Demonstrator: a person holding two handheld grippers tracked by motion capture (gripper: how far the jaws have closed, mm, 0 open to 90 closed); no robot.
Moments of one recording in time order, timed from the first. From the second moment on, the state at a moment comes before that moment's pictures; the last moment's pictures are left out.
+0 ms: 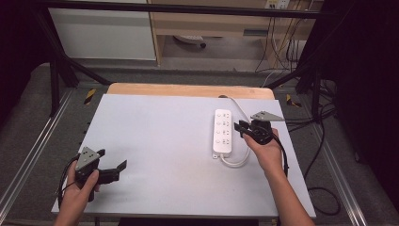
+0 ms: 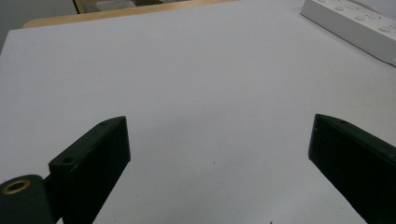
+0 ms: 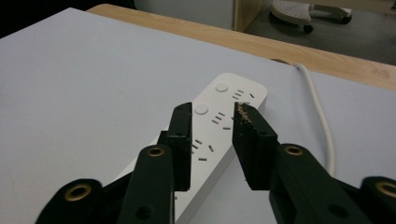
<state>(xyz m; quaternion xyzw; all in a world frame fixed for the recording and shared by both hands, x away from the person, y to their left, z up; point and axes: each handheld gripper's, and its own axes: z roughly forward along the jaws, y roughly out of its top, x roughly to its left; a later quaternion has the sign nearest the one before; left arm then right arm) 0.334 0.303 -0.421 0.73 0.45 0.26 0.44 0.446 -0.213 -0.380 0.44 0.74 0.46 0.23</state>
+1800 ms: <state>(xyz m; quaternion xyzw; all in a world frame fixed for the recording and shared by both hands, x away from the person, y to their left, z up) 0.335 0.300 -0.422 0.74 0.45 0.26 0.44 0.490 -0.189 -0.384 0.43 0.74 0.46 0.24</state>
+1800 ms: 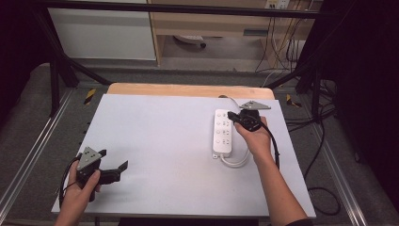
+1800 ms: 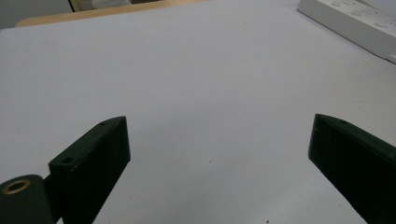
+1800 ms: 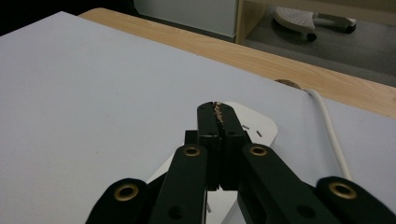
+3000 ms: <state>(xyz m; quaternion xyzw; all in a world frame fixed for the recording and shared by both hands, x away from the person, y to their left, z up) 0.335 0.300 -0.423 0.74 0.45 0.25 0.44 0.504 -0.177 -0.406 0.44 0.76 0.43 0.22</state>
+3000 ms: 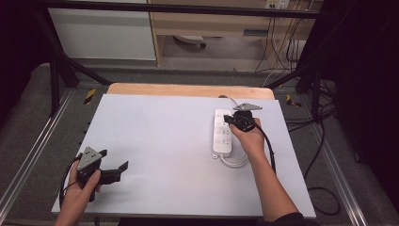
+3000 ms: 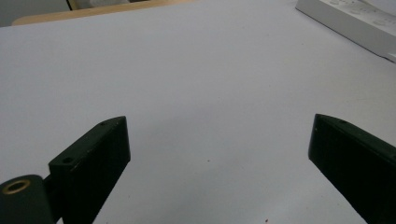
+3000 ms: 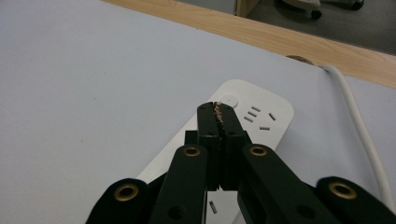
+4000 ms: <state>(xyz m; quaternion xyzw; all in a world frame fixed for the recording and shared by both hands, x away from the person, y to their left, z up) 0.336 0.300 -0.423 0.74 0.44 0.25 0.44 0.502 -0.162 -0.417 0.44 0.79 0.39 0.18</state>
